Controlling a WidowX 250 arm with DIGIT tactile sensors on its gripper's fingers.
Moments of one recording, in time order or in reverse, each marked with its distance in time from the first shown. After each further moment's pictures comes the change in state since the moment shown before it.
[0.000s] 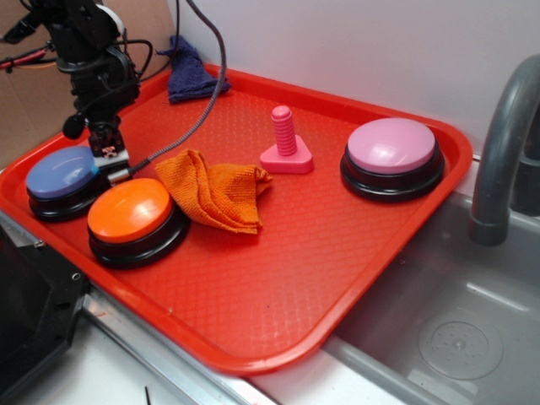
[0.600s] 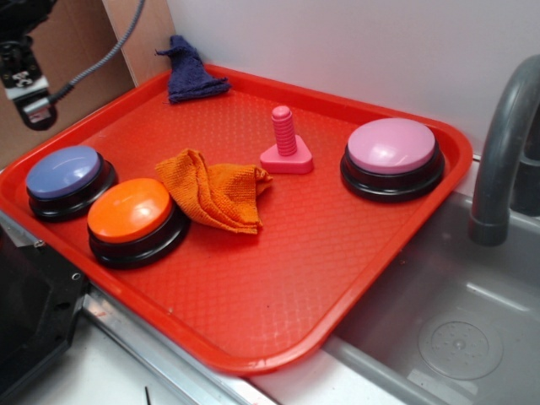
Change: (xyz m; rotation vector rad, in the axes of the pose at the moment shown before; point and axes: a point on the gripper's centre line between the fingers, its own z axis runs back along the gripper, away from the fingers) arm -0.045 -0.008 0.087 0.053 -0.043 0.111
